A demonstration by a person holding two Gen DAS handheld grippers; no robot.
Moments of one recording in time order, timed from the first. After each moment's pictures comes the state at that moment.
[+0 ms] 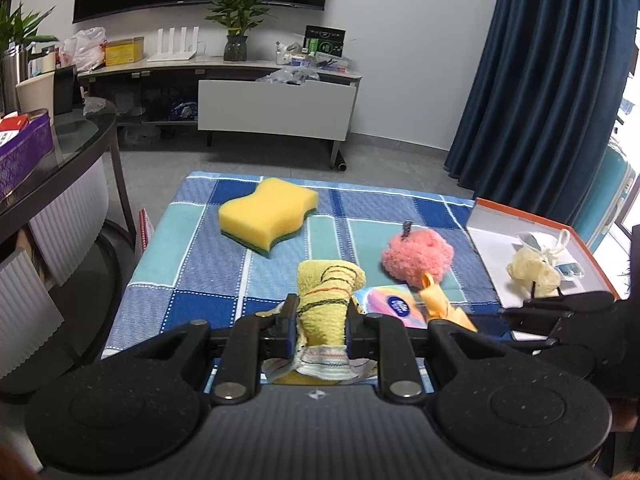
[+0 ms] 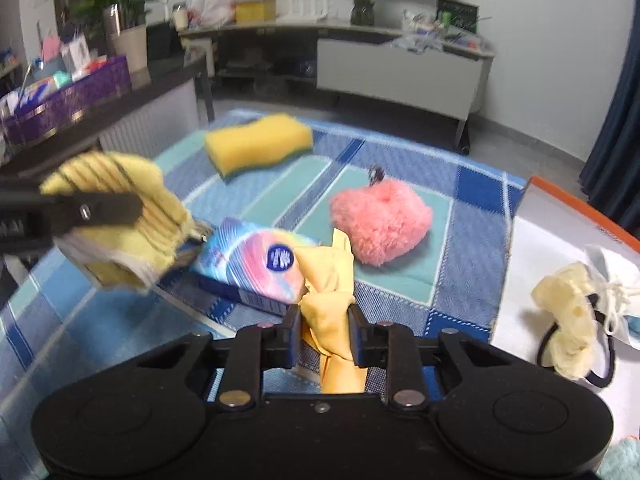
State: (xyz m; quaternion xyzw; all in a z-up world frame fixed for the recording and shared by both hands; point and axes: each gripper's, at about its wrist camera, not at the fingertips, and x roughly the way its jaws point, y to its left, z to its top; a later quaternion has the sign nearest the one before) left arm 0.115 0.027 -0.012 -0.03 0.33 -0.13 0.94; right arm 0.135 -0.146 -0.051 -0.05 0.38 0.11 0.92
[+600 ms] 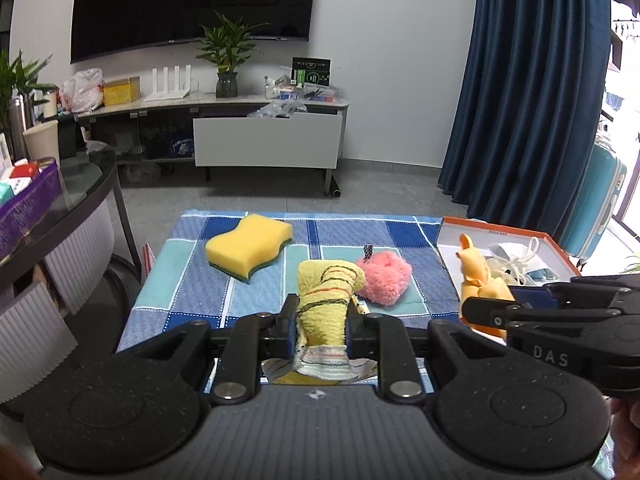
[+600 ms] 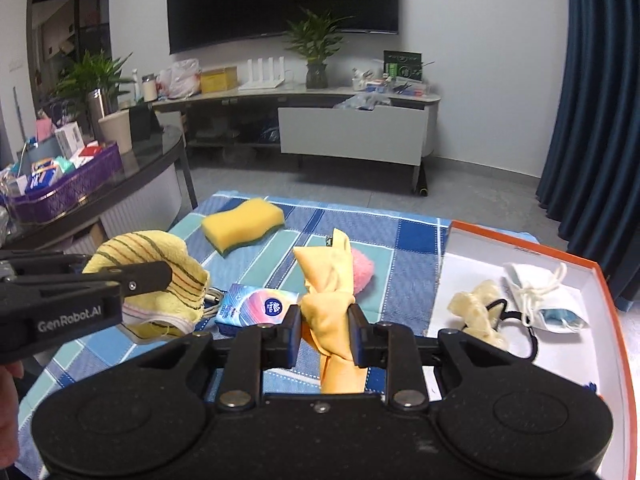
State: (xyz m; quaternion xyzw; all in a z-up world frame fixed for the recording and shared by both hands) left arm 0.072 0.000 0.015 0.00 0.28 -0.12 0.95; right arm 0.065 -0.169 0.020 0.00 0.31 0.06 0.95
